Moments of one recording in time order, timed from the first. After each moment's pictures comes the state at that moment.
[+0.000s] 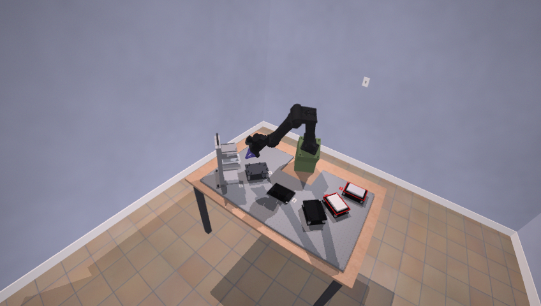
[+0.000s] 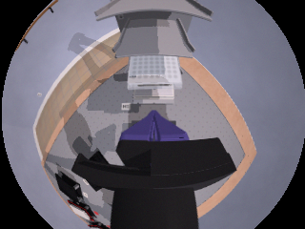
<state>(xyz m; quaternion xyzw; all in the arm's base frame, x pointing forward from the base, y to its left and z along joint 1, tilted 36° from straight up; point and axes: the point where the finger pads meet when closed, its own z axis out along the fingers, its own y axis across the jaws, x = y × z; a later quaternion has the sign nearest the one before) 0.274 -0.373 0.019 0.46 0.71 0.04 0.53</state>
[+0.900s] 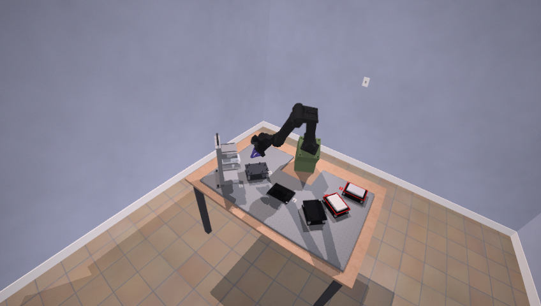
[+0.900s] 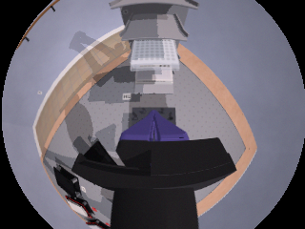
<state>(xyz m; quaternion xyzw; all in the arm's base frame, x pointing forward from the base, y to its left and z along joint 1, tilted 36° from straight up) 0.252 -0.343 0.013 0.46 0.71 0.04 0.53</state>
